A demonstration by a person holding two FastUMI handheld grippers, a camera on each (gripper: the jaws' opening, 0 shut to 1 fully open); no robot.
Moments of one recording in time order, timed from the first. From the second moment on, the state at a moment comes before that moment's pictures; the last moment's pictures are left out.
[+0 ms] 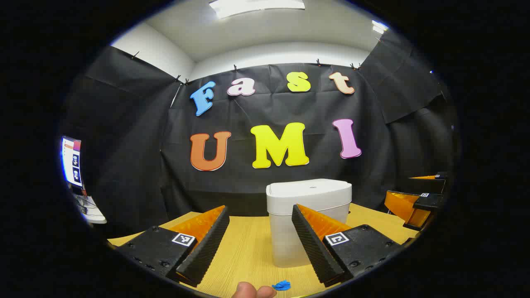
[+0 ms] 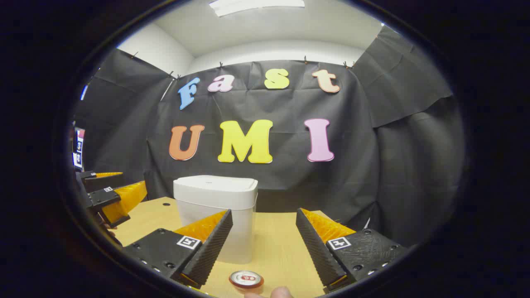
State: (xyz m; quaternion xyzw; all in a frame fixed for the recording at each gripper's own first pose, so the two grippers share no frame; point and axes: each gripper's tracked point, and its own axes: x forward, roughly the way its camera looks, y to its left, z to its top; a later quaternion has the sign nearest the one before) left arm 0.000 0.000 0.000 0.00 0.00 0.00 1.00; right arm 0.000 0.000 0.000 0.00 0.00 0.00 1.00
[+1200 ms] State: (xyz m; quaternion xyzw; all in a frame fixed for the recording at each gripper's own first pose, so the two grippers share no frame) left arm 0.013 0.019 -0.006 -0.01 0.00 0.02 1.00; right arm 0.036 0.048 0.035 0.01 0.01 0.10 1.00
